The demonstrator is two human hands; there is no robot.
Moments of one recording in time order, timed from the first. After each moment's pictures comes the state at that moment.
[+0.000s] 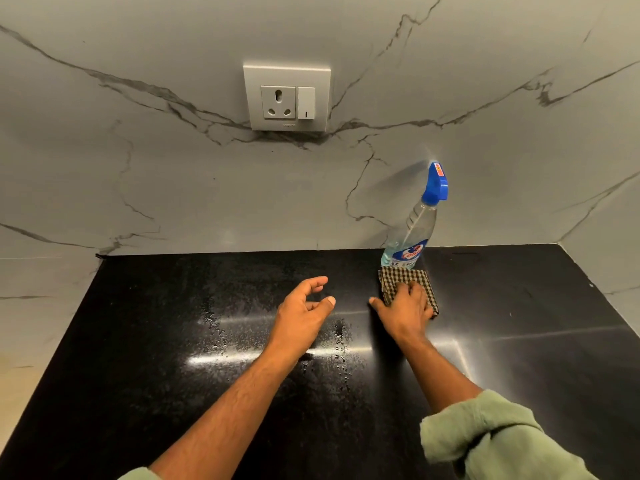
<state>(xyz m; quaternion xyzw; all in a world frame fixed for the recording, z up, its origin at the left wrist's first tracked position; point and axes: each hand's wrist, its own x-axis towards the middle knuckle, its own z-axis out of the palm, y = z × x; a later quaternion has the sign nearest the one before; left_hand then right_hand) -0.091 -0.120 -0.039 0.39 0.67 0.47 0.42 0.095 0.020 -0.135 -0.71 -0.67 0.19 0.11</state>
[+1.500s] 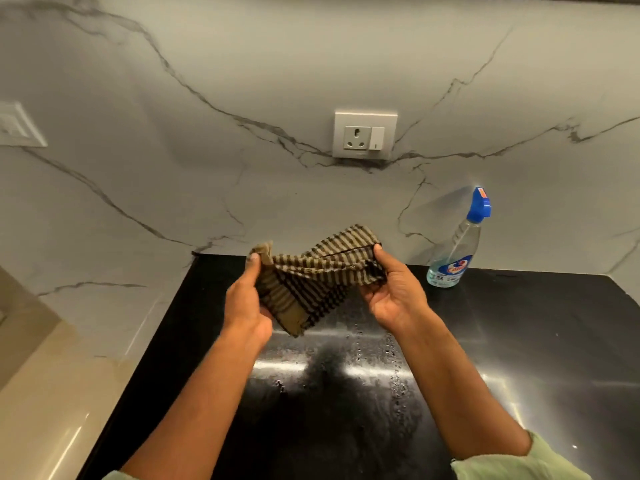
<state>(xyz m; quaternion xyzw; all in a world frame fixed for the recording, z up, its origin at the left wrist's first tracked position) -0.191 -0.239 0.042 0.01 0.49 0.77 0.40 -0.027 -0.133 0.070 -0.39 -0.14 0.81 0.42</state>
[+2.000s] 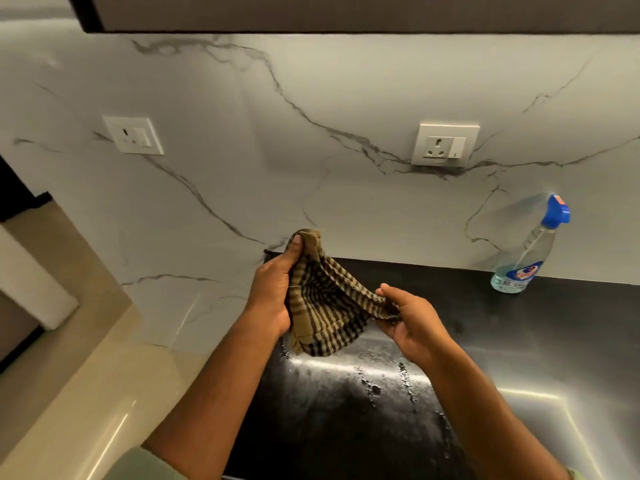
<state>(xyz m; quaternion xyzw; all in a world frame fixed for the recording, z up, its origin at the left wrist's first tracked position) -0.270 -0.347 0.100 0.11 0.51 0.73 0.44 -0.098 -0.240 0.044 -0.47 -0.35 0.75 0.30</state>
